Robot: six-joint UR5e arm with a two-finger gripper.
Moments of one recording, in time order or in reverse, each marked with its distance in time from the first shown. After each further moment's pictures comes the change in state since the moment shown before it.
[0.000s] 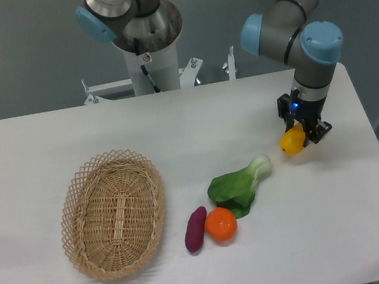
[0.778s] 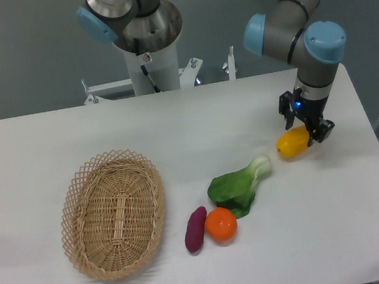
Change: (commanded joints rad) arm 0.000 -0.003 0.015 0.006 -0.002 -0.009
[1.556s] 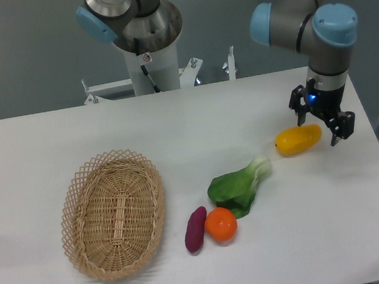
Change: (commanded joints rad) arm -0.038 0.038 0.156 -0.080 -0.038 -0.135
